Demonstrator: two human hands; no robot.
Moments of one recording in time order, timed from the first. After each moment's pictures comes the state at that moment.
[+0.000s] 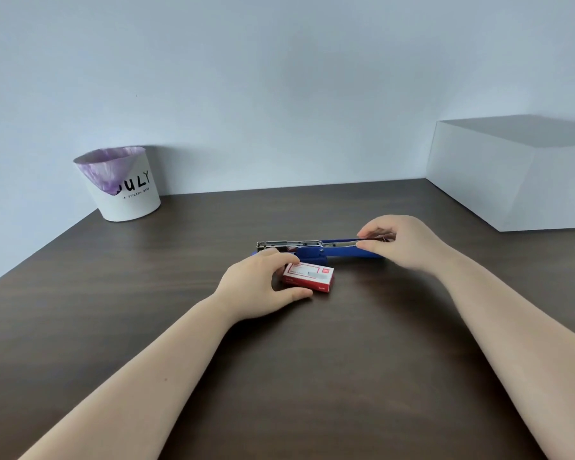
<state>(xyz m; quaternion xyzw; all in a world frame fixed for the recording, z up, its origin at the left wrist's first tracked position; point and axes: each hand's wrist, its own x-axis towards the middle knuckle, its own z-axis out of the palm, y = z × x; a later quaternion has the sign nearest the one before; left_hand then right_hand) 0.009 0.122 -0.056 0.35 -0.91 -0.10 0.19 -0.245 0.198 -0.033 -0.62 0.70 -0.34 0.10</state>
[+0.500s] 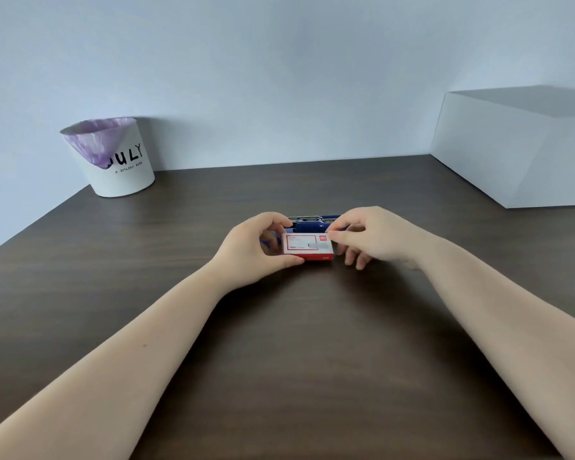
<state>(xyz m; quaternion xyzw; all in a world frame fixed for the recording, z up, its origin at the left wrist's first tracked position) 0.011 0.115 -0.057 0.33 -0.86 -0.26 0.29 -0.191 0.202 -0.033 -0.58 0.67 -0.34 0.30</state>
